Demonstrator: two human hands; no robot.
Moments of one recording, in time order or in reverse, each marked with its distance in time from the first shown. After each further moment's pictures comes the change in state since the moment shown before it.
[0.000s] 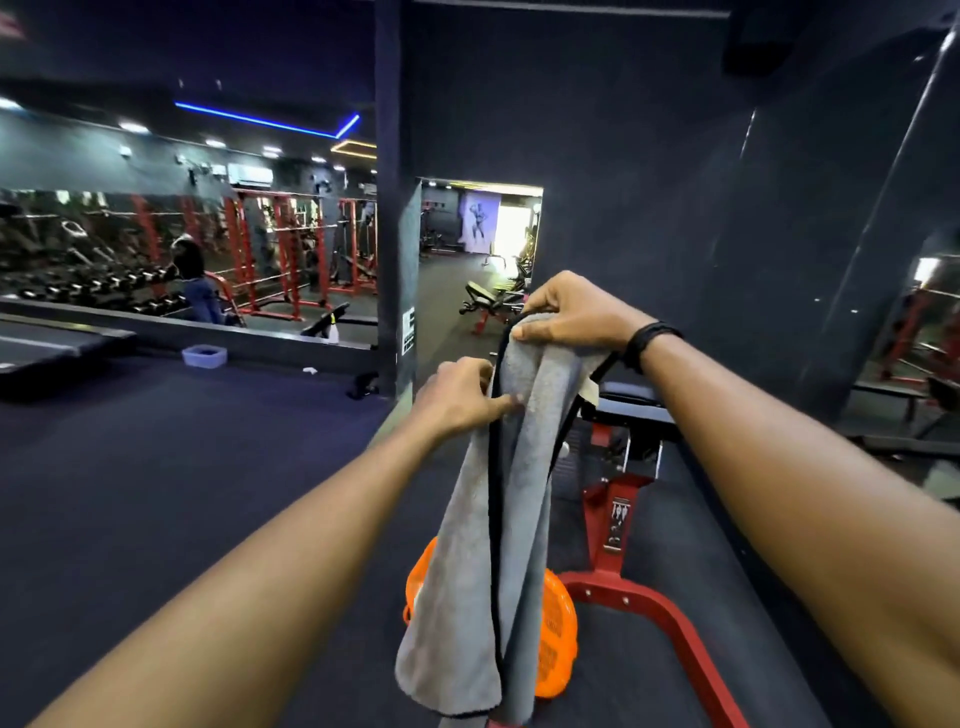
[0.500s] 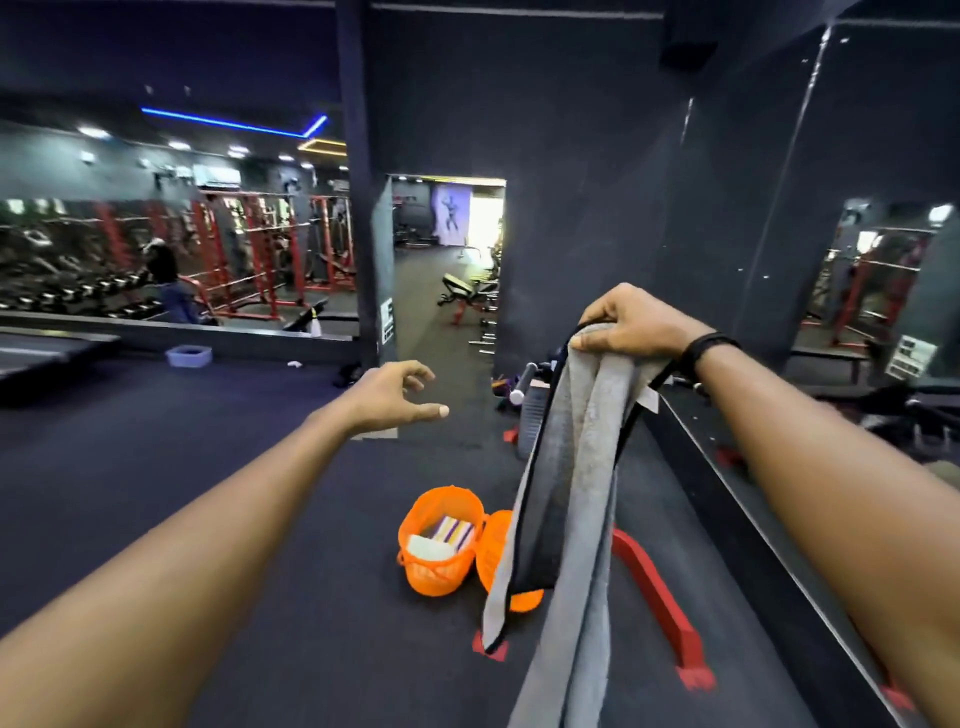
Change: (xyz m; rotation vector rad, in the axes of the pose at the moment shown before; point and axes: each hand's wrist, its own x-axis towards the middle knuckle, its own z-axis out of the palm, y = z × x) left_hand -0.197 0.036 -0.053 -0.061 -0.170 0.041; right_hand -0.246 -0.050 -0.073 -0.080 0.023 0.194
